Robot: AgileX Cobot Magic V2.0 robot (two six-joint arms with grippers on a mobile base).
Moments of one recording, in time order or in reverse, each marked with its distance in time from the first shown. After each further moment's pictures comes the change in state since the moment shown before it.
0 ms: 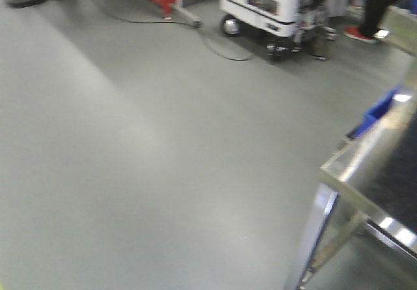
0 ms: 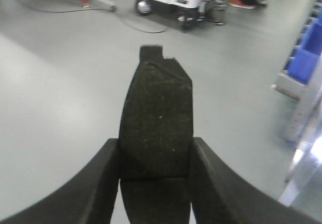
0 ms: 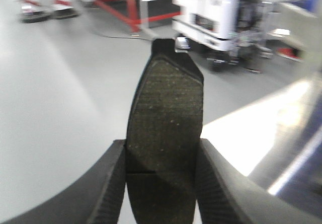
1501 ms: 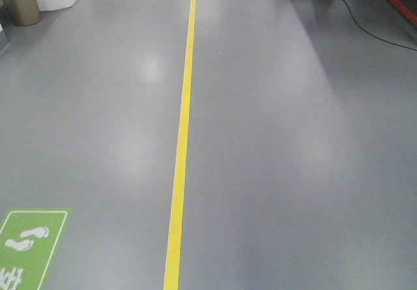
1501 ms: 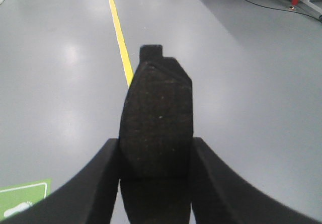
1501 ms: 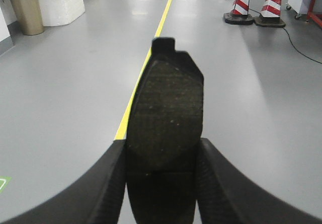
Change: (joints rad) left arm 0.000 0.000 0.000 0.000 0.001 0.000; right arm 0.000 0.000 0.000 0.003 0.001 0.000
